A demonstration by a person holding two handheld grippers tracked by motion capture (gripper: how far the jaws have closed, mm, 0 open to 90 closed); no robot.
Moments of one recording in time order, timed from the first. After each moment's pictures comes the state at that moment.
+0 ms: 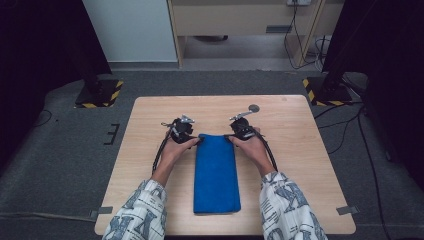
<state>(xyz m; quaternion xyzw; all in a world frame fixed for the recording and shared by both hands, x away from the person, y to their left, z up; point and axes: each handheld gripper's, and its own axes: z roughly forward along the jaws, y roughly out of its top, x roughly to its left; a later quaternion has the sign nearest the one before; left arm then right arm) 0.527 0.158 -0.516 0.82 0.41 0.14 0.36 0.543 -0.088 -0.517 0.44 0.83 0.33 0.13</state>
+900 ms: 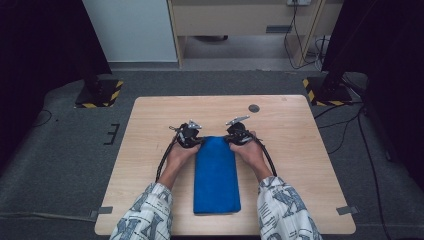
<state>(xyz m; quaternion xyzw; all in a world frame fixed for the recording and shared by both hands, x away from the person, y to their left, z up) 0.515 0.141 -0.518 0.84 0.39 0.13 0.36 0.526 -0.079 -0.516 0.41 0.83 0.35 0.13</state>
